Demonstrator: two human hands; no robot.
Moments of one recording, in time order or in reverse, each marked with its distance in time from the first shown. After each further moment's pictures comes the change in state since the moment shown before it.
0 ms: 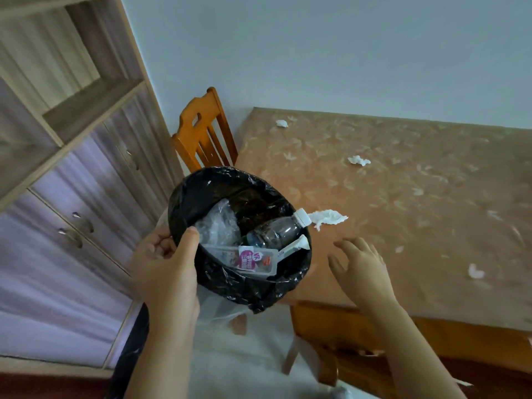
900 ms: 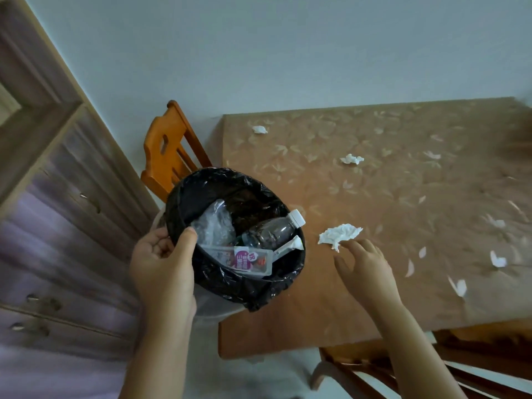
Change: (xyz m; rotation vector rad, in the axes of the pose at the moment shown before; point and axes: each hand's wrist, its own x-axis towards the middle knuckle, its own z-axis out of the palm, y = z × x) left_hand 0.162 -0.027 0.061 0.087 -0.233 -0.044; right_hand 0.079 -0.064 0.049 0.044 0.091 0.286
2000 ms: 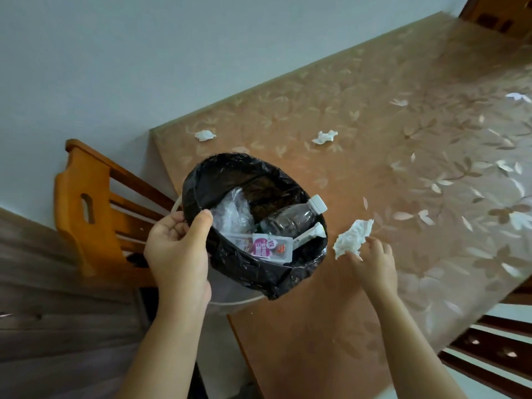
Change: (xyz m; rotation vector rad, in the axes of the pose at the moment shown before) left_hand 0.139 -0.020 0.155 0.145 -0.437 -0.166; right_hand 0.099 0.028 0.121 0.291 0.176 0.780
